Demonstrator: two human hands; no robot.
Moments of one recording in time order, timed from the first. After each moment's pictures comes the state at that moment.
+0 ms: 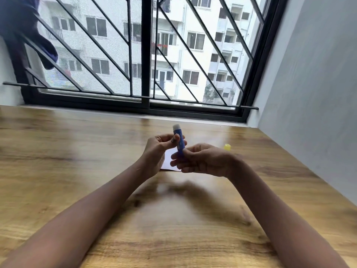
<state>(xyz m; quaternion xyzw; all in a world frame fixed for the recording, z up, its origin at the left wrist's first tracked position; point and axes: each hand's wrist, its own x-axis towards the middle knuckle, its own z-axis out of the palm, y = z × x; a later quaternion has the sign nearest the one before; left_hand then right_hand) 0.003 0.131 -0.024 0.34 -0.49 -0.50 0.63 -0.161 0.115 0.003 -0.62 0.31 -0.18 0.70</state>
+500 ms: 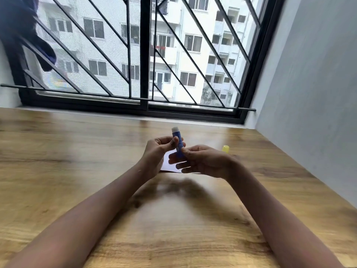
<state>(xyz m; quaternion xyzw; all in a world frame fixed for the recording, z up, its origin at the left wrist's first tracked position) 0.003 0.130 -0.024 0.33 -0.49 -0.50 0.63 -0.158 0.116 0.000 -0.64 0.32 -0.20 0.67</state>
